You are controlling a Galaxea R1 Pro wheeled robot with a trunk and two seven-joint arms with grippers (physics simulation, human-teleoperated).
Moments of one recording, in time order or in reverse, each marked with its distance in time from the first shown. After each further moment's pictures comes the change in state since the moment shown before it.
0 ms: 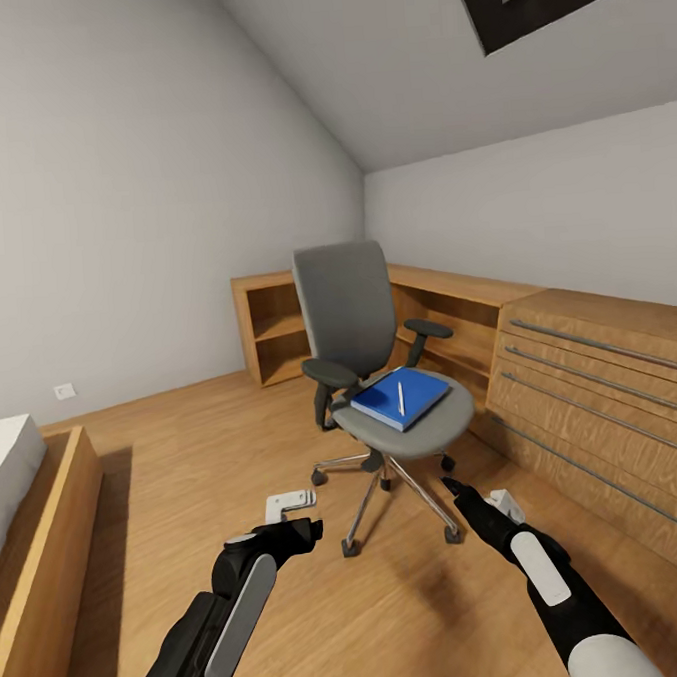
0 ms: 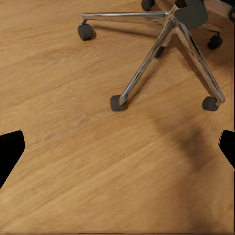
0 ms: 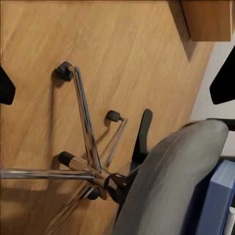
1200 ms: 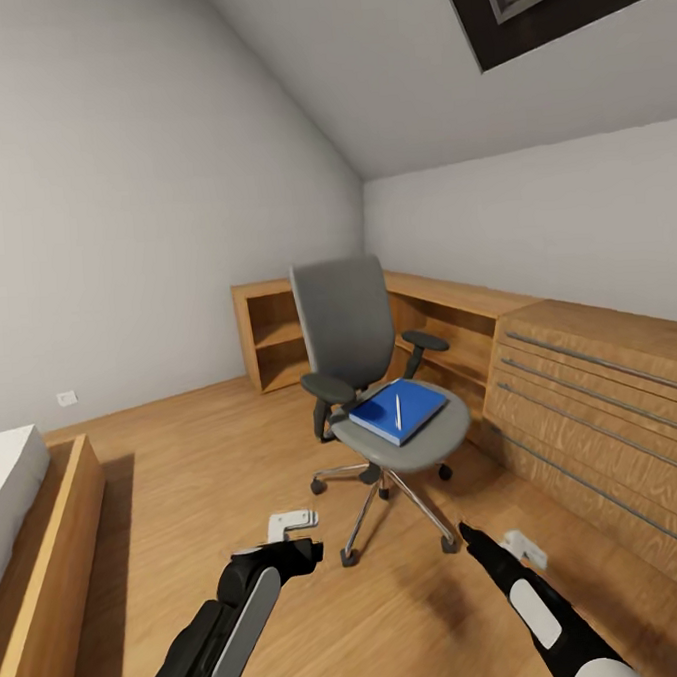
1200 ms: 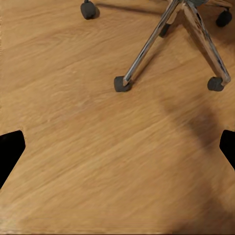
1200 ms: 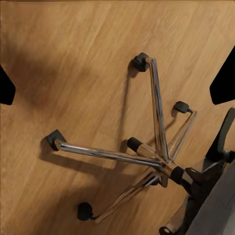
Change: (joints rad) left arm 0.000 0.006 -0.018 0.113 0.003 -0.014 -0.010; right arm 0.010 -0.008 0.002 0.259 0.228 -0.286 -0.005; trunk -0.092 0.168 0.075
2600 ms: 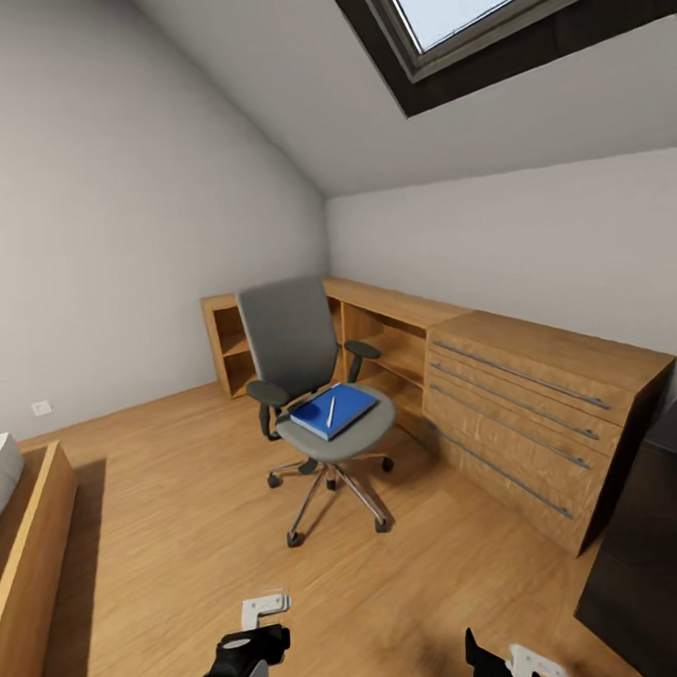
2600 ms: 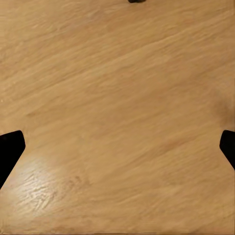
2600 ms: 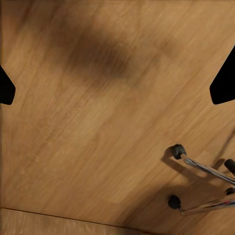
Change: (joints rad) left arm 0.000 0.046 -0.100 0.564 0.010 -0.430 -0.002; right arm 0.065 0.063 0.006 0.539 0.312 -0.689 -0.007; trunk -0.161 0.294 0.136
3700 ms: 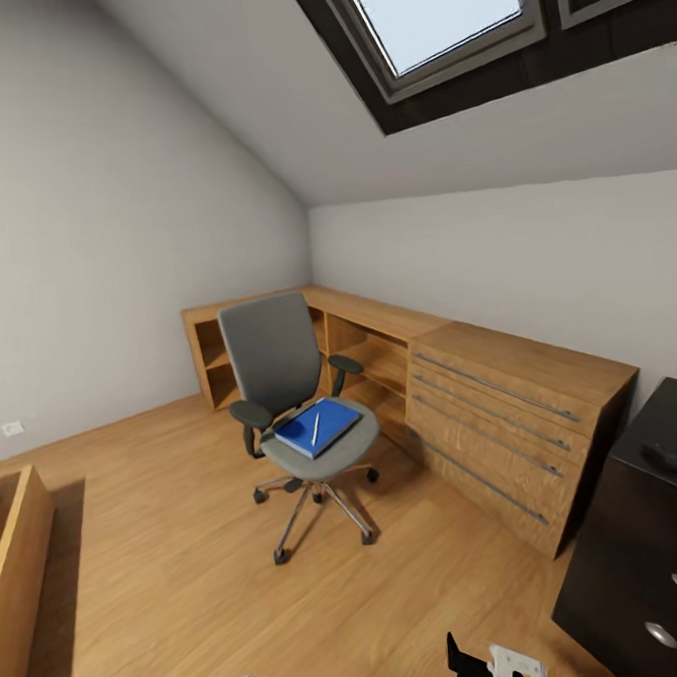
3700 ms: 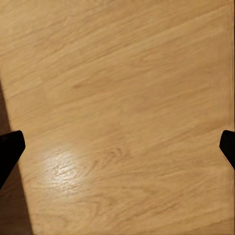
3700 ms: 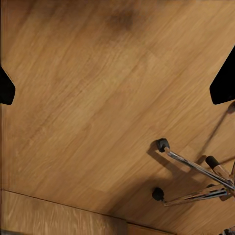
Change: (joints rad) left arm 0.000 -0.034 0.009 0.485 0.000 -0.399 -0.030; right arm 0.006 0.034 -0.004 0.003 0.116 -0.014 -0.003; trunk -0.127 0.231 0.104
